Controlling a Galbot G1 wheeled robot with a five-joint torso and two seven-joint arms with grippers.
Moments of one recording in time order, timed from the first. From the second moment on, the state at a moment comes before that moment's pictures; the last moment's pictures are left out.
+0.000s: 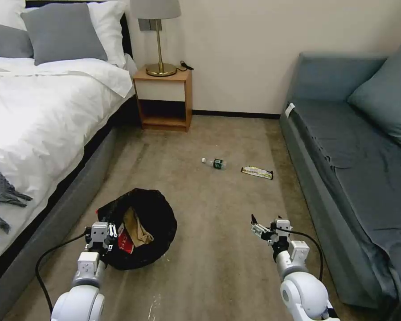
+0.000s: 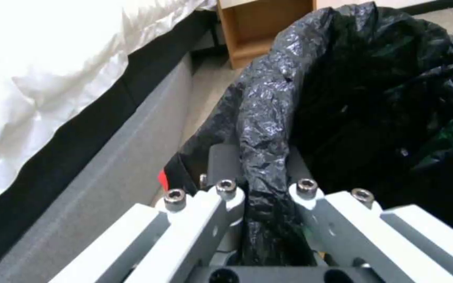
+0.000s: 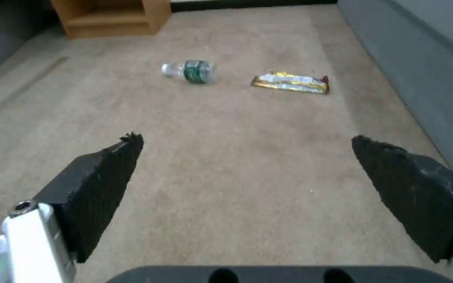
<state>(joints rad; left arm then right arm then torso) 1.55 -1.34 -0.64 -1.97 0.00 0.10 -0.08 -1.44 1.37 0.45 1.87 0.27 -0.20 0.14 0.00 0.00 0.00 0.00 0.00</state>
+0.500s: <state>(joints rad) 1.56 -1.34 -0.65 -1.97 0.00 0.09 -0.08 -1.47 1.40 0.48 1.85 0.26 -0.17 0.08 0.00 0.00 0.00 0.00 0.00</state>
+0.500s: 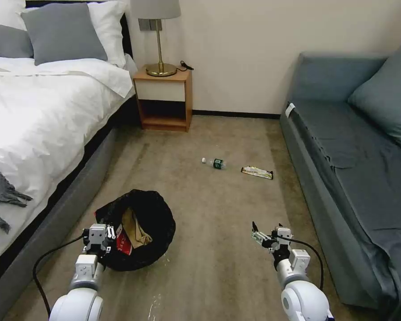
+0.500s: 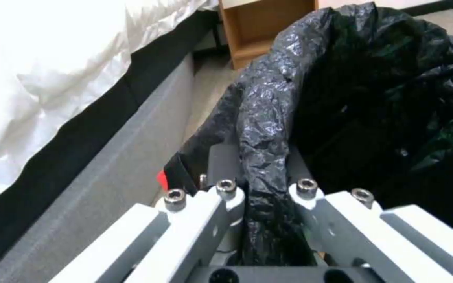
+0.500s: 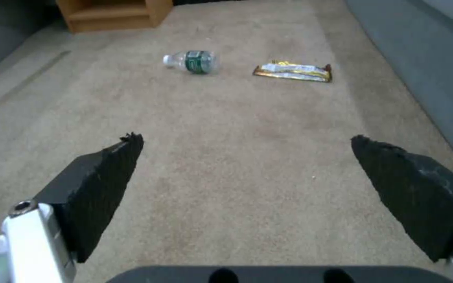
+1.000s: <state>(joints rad) 1.56 -1.35 -0.65 -1.98 0.00 0.09 -0.08 -1.46 1.39 0.49 1.84 0.28 -0.17 0.03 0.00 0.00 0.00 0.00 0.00</state>
